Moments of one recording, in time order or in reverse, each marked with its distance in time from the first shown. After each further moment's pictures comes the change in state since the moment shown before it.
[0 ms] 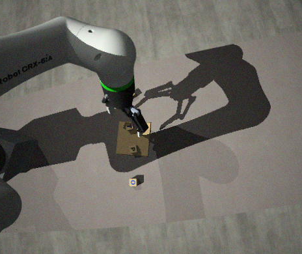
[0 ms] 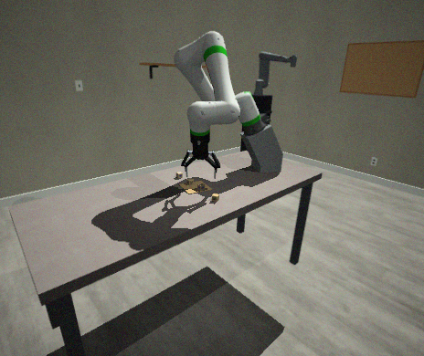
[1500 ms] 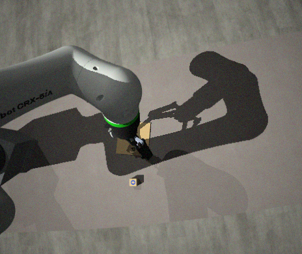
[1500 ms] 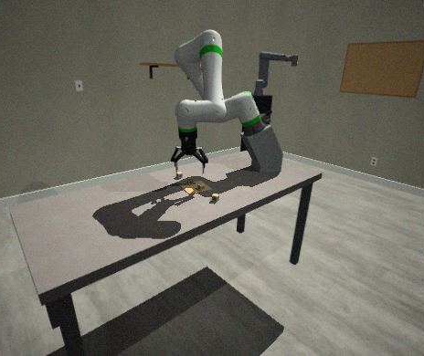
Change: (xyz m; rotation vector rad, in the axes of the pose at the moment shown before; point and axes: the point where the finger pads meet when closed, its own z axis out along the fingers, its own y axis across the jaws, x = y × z) arm 0.063 -0.068 0.022 0.001 0.001 0.000
